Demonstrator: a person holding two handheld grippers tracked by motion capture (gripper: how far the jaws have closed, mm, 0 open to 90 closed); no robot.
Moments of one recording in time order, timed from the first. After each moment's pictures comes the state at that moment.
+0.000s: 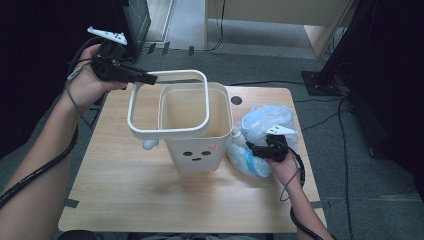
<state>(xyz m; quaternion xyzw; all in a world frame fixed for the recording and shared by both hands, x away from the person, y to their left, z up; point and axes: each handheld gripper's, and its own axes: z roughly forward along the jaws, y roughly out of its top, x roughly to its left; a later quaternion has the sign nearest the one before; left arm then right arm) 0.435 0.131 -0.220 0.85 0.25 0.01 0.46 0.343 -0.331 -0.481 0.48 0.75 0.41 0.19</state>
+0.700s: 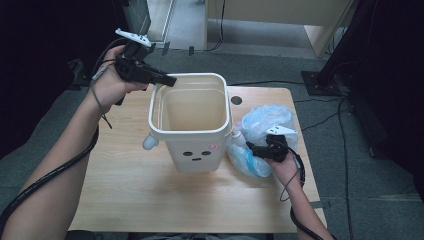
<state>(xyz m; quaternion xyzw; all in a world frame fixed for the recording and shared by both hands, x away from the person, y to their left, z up) 0.437 0.084 -0.223 0.86 0.24 0.00 0.45 0.343 -0.331 -0.481 0.48 0.75 0.41 0.19</state>
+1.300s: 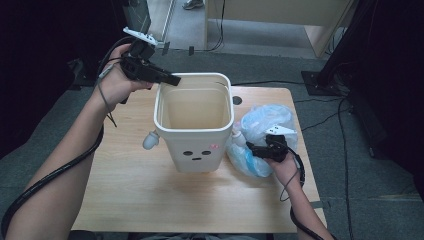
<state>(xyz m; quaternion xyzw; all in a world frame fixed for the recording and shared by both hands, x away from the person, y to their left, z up) 0.439 0.074 -0.222 0.86 0.24 0.00 0.44 0.343 -0.330 -0.481 0.48 0.76 0.41 0.19</state>
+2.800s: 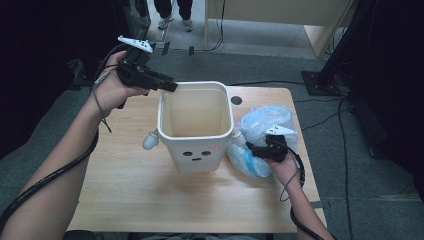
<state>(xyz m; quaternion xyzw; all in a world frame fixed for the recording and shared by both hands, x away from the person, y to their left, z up) 0.436 0.088 -0.237 0.86 0.23 0.00 0.45 0.343 -0.330 -0.481 0.48 0.76 0.41 0.19</state>
